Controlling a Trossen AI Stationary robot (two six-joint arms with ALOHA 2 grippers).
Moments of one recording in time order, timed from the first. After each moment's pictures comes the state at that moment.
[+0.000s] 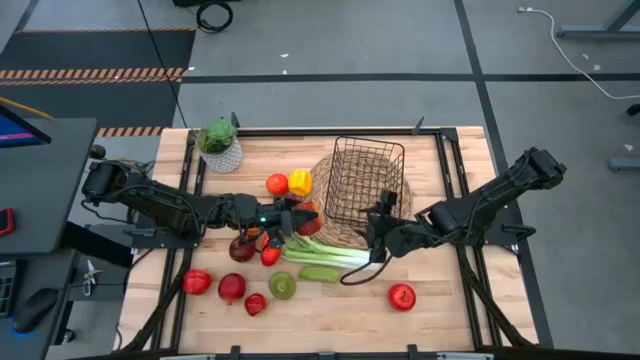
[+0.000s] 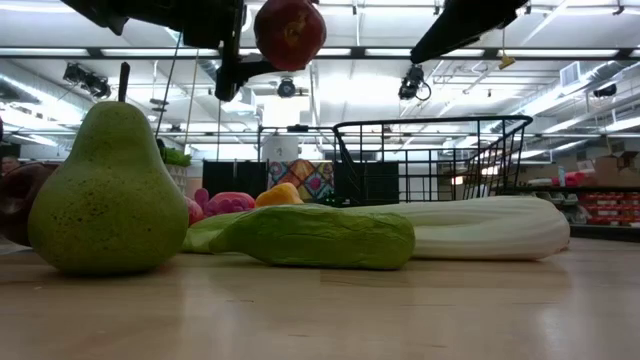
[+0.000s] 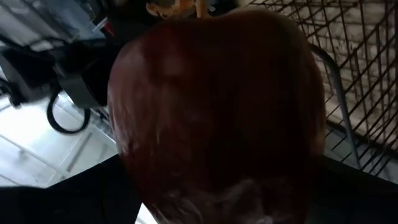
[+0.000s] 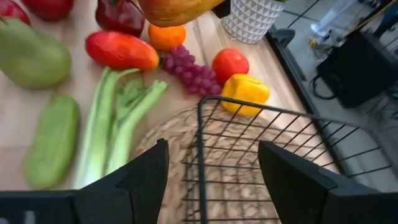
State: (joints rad) left arm -0.17 1.33 0.67 0.56 -0.35 2.22; right arm 0.43 1.34 0.99 -0.43 0.72 0.17
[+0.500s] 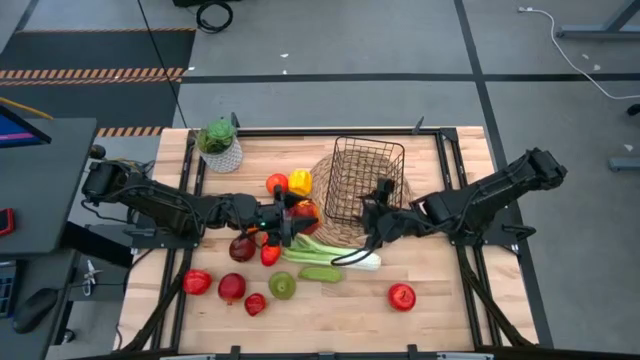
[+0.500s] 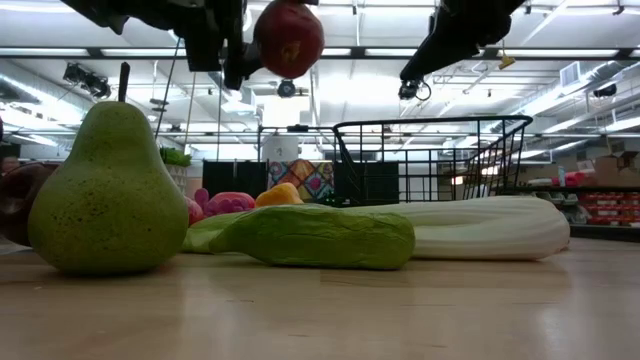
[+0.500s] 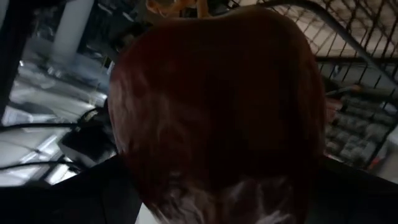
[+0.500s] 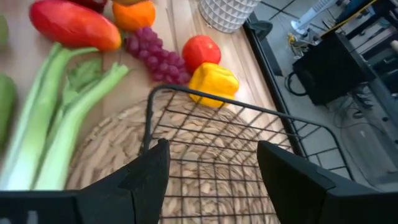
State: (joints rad) left arm -0.17 1.33 0.67 0.57 -0.34 2.66; right arm 0.32 1.34 0.99 -0.45 0.72 0.04
